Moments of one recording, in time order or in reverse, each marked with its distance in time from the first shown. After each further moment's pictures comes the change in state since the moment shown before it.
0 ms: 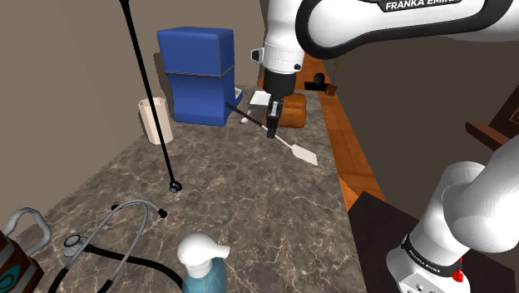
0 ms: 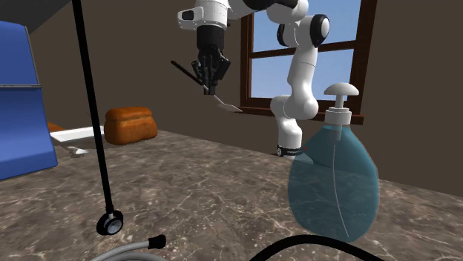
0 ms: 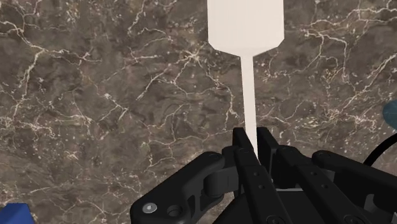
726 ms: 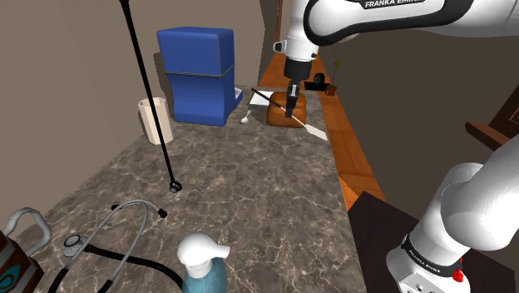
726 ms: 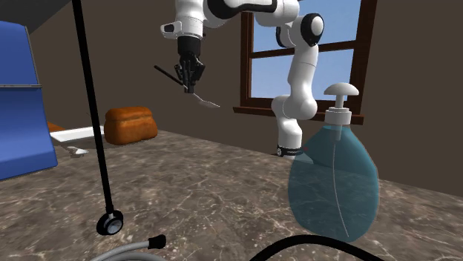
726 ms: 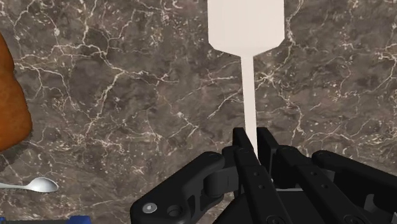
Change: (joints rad) arm -0.101 0.012 -0.168 0.009 -0.027 -0.009 -0.259
